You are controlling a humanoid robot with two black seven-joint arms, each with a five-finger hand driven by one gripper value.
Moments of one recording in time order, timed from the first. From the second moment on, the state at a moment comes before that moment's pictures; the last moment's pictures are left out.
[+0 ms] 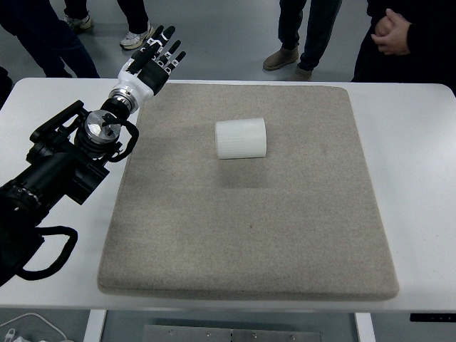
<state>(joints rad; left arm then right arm) -0.97 0.07 -0.85 -0.41 -0.24 -0.24 -0.11 -0.01 0.00 -0.06 0.16 -0.01 -0.01 -0.12</state>
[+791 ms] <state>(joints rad) -1.00 0.08 -0.78 -0.41 -0.16 -0.31 -0.11 -0.01 0.00 -0.06 0.16 -0.01 -0.01 -0.12</state>
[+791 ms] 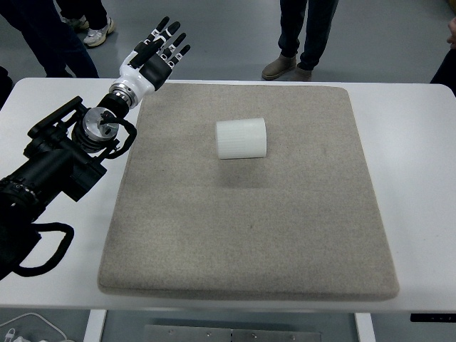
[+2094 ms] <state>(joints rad) -1.04 0.33 -0.60 -1.03 1.01 -0.31 0.11 -0.01 0.00 -0.06 0.16 -0.01 -0.01 -0.12</state>
